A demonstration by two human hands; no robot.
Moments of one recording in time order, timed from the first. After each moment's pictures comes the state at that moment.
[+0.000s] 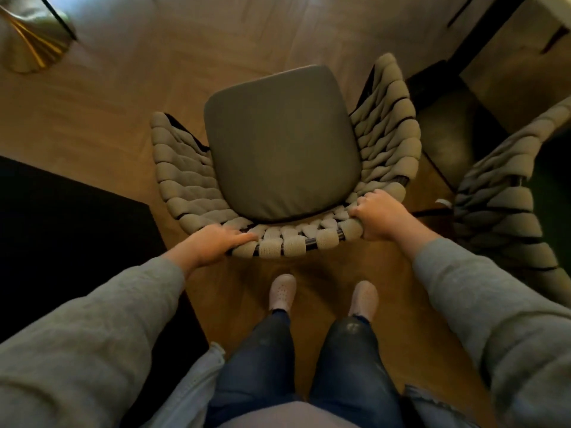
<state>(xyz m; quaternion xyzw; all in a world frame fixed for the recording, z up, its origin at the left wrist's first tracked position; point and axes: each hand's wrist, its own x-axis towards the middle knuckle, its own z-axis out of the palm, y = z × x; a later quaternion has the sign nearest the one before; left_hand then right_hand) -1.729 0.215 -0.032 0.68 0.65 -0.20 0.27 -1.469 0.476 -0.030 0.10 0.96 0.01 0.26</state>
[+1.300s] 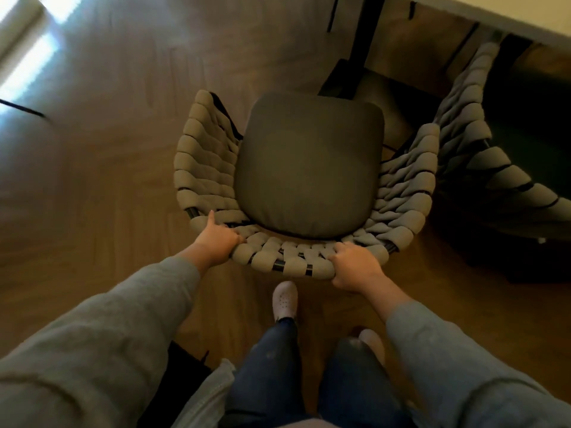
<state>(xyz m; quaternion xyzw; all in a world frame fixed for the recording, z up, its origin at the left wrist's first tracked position) -1.857 0.386 -0.011 0.74 0.51 -0.41 0.15 -1.563 0.385 -0.032 0.43 0.84 -0.24 0.23</state>
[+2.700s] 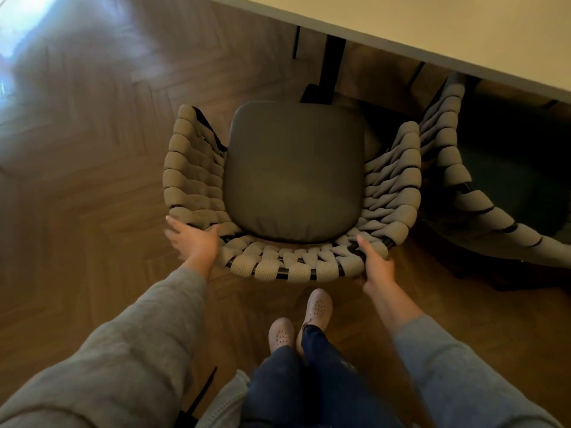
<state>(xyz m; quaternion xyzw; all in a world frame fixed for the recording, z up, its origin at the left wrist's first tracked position) -1.877 0.537 -0.025 0.24 0.91 0.15 0.31 -1.561 0.491 -0.029 0.75 -0.07 -0.54 -0.38</state>
